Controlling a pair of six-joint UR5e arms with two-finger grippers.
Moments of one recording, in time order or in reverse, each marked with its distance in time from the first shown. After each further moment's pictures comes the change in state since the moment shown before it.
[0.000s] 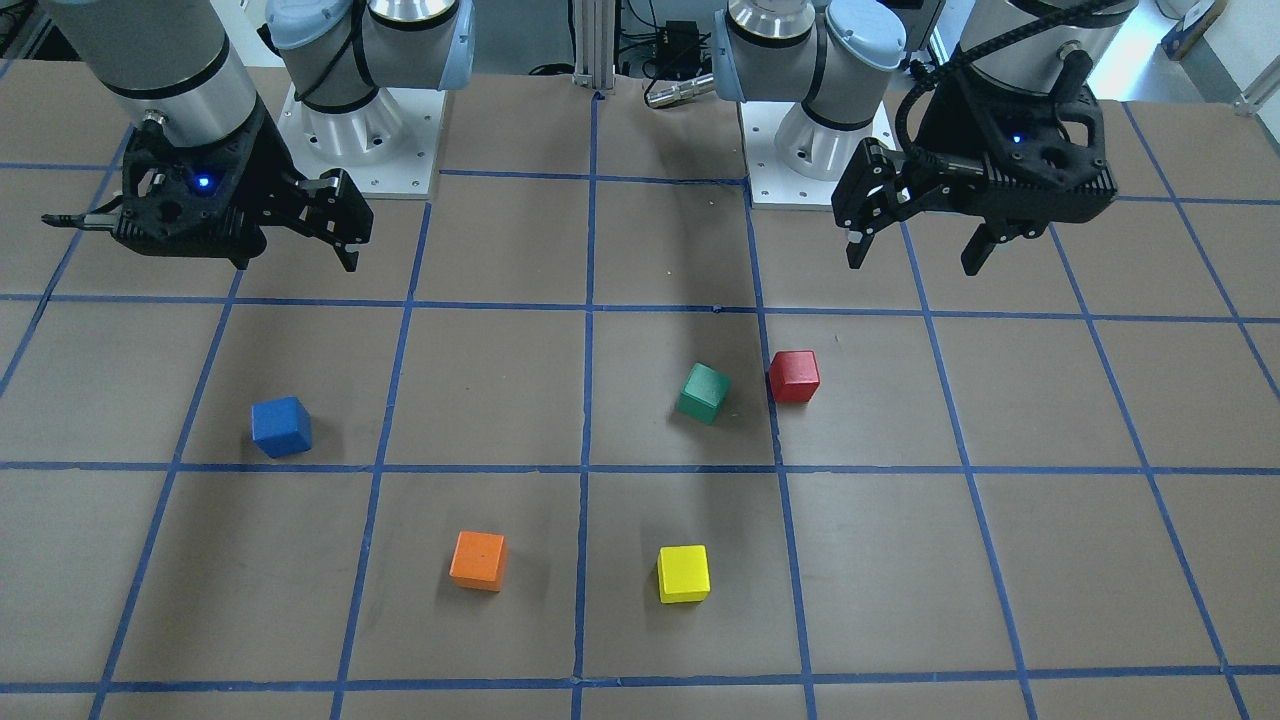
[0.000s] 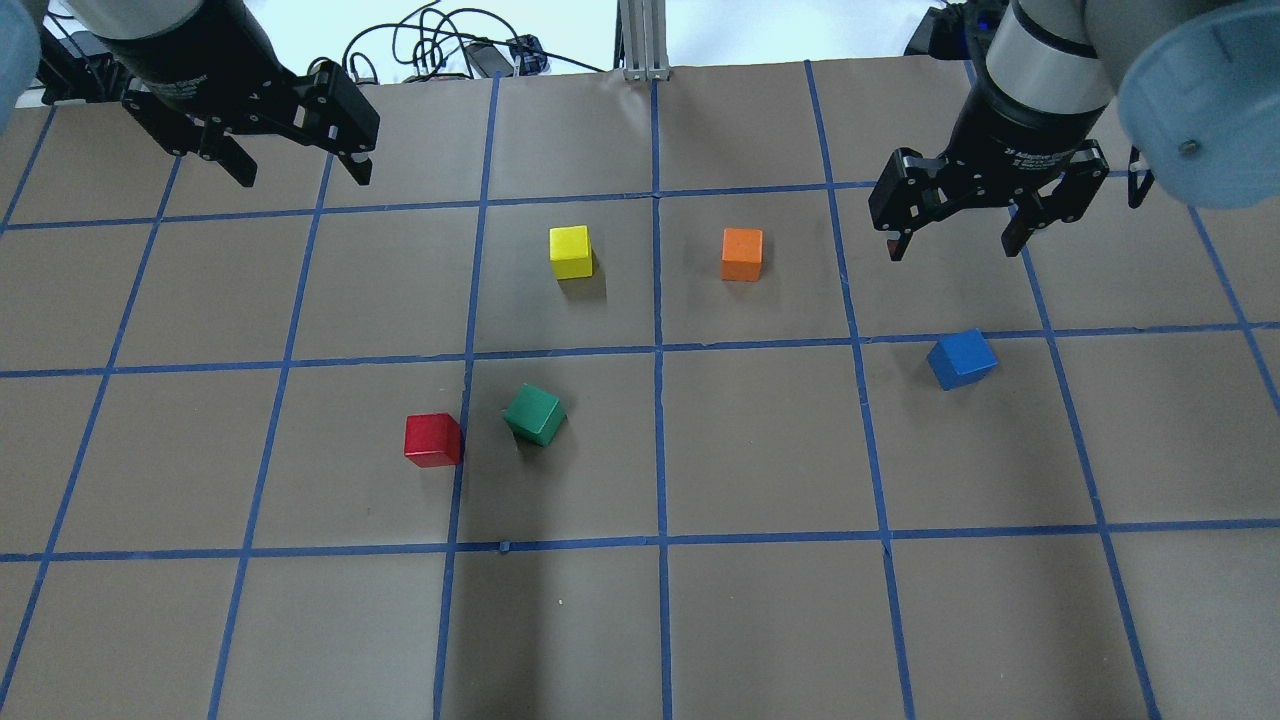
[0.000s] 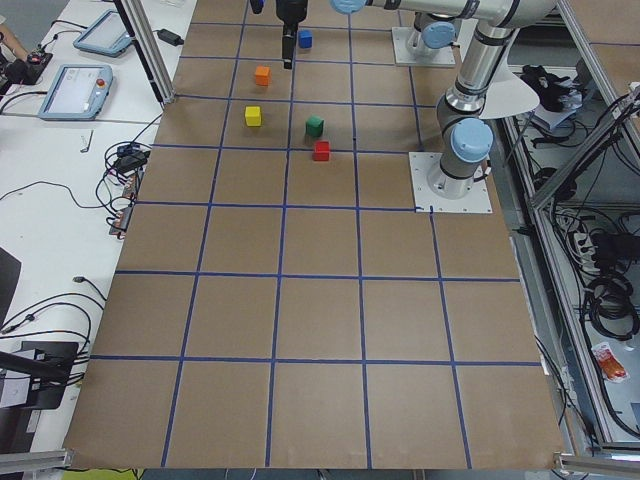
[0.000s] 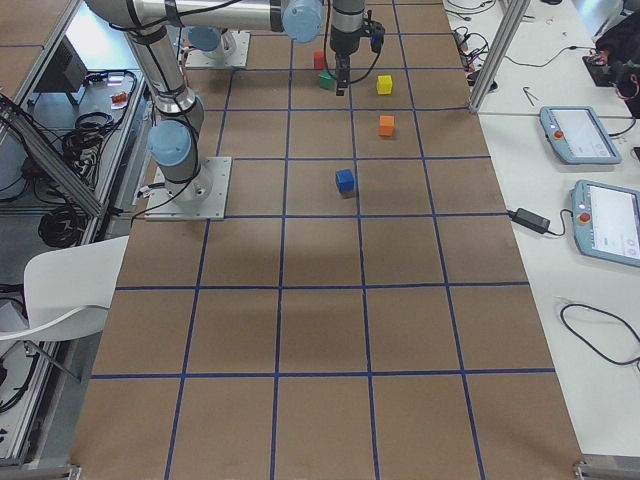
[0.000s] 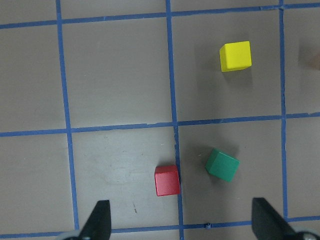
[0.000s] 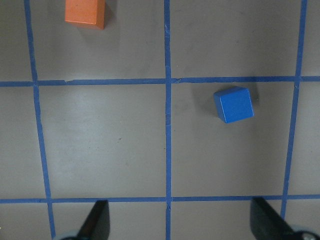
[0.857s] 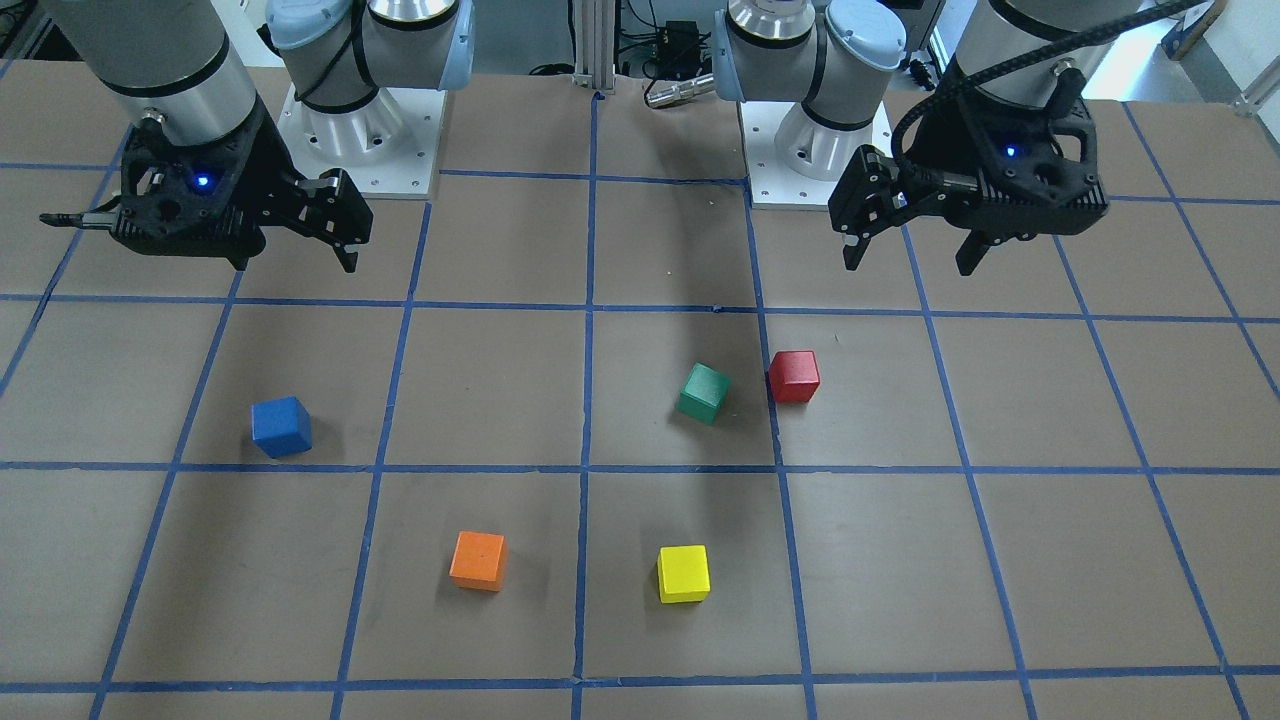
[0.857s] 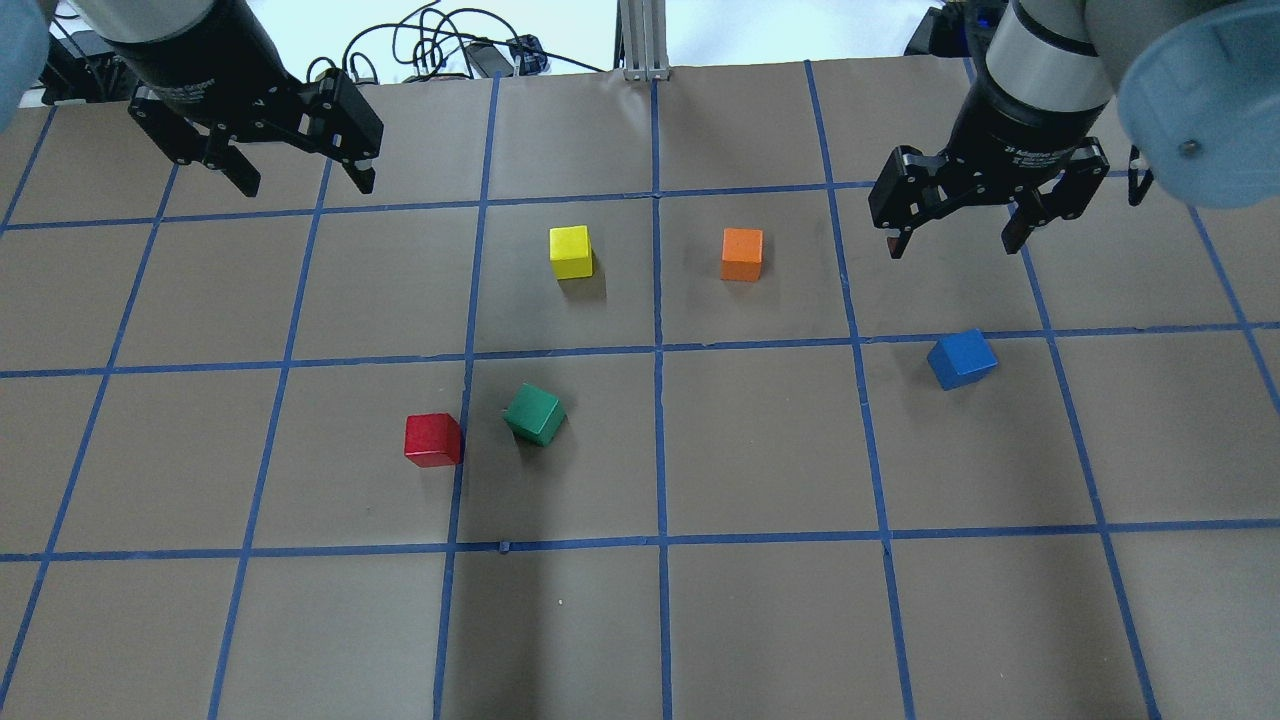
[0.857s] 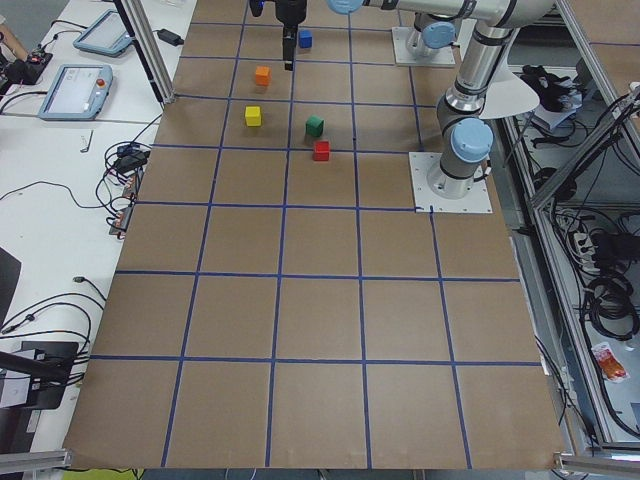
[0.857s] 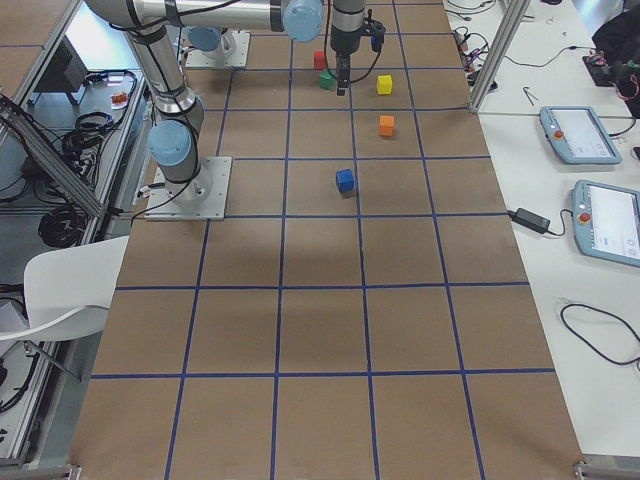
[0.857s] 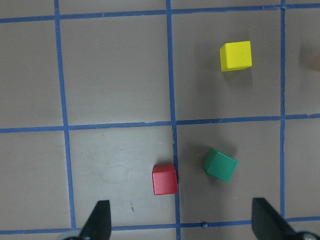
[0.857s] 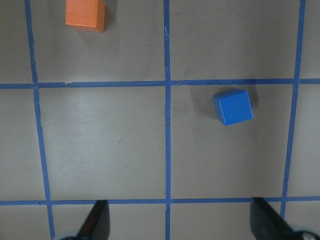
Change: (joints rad) left arm -0.002 -0.014 0.010 -0.048 0.006 -0.013; right arm 0.001 0.000 -0.002 -0.006 -0.001 0.000
